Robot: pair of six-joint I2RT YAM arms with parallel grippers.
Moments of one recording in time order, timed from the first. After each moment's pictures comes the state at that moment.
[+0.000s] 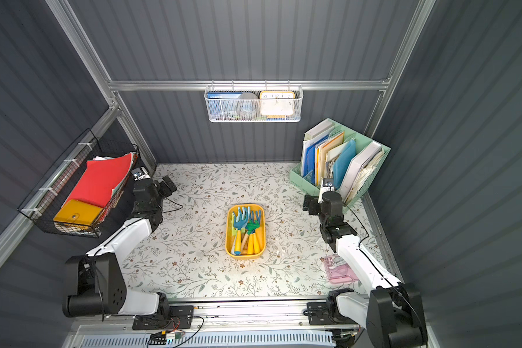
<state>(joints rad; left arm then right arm) 0.10 1.45 0.90 0.23 -0.27 -0.31 0.18 1.14 0.70 0.02 0.19 0.12</state>
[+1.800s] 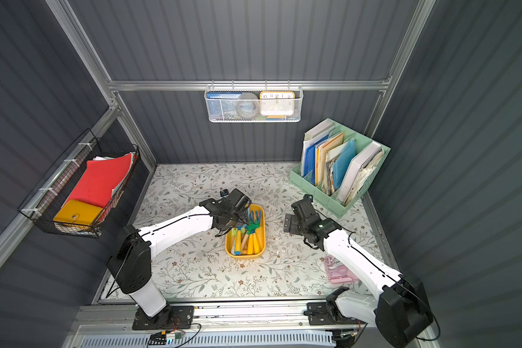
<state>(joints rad) -0.73 1.73 1.31 -0.71 -0.26 -0.97 0.47 1.19 0.83 -0.59 0.23 0.56</state>
